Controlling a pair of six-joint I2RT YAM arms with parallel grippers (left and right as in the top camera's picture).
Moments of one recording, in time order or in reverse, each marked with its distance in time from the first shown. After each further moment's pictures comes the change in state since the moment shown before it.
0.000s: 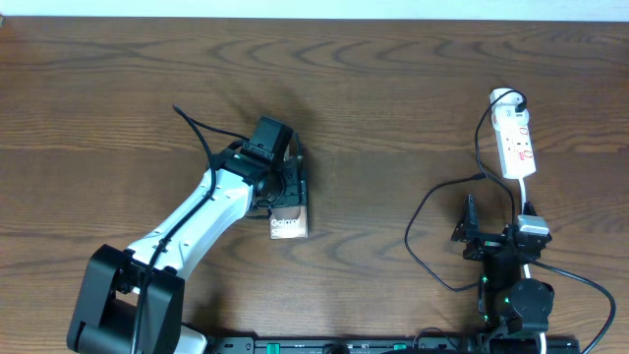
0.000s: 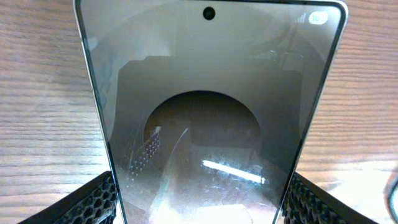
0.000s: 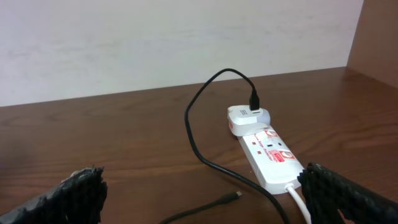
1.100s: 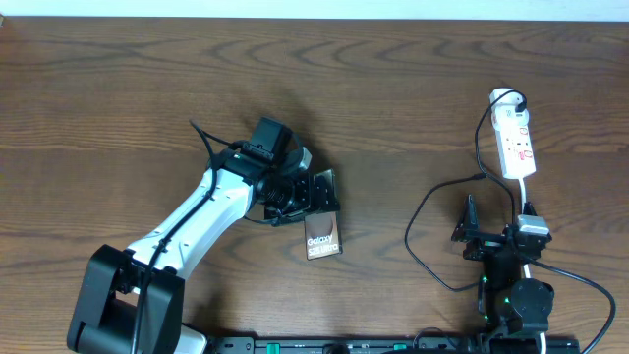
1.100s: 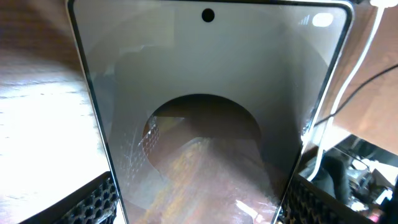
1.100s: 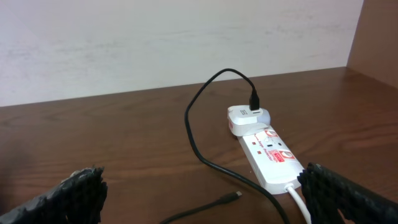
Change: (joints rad) left arm 0.000 0.000 0.000 -0.021 0.461 -0.067; right arm 0.000 0.000 0.000 0.000 0.000 0.000
